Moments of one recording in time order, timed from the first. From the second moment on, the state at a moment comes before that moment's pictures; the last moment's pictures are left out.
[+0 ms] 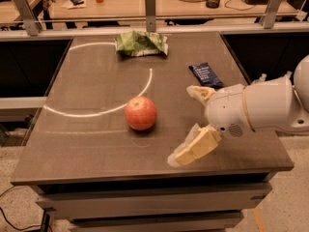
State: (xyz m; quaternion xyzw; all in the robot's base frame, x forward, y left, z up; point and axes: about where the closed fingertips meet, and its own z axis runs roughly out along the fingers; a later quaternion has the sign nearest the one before) arm 0.429 -0.059 0.877 -0.53 0.71 0.25 0.40
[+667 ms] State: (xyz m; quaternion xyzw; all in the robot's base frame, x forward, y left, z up) arm 0.441 -0.030 0.876 -0.51 0.71 0.24 0.42
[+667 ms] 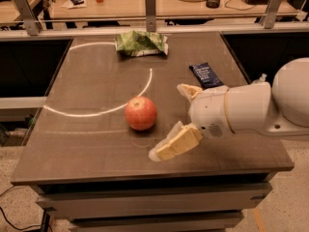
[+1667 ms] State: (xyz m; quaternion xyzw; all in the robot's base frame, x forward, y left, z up) arm 0.452 -0.007 0.847 -0.43 0.74 0.23 0.47
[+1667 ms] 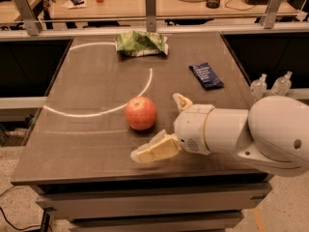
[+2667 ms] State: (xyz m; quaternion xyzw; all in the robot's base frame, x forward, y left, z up) arm 0.481 0.024 0.855 -0.43 0.71 0.25 0.50
